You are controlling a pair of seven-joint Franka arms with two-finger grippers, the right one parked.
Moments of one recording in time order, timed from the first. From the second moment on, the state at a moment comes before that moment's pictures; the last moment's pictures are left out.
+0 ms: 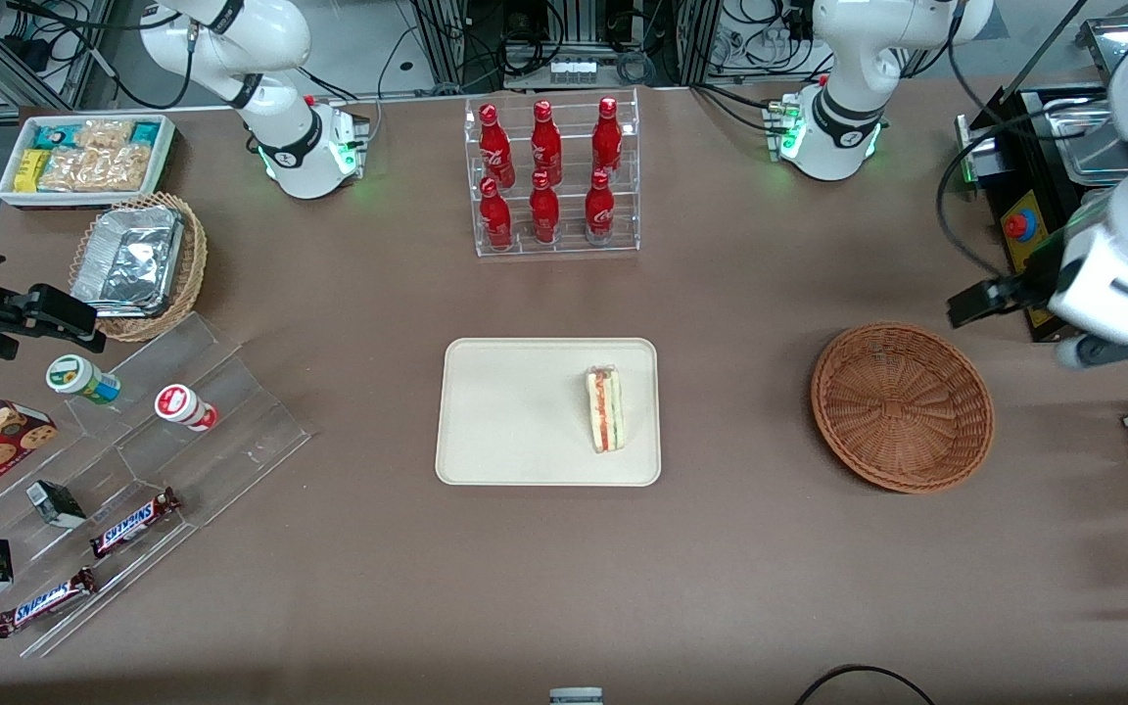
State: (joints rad) arm -0.09 0.05 0.02 -1.57 0.00 1.53 -0.23
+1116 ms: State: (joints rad) arm -0.09 -0.09 0.01 -1.68 0.04 1.57 -0.17
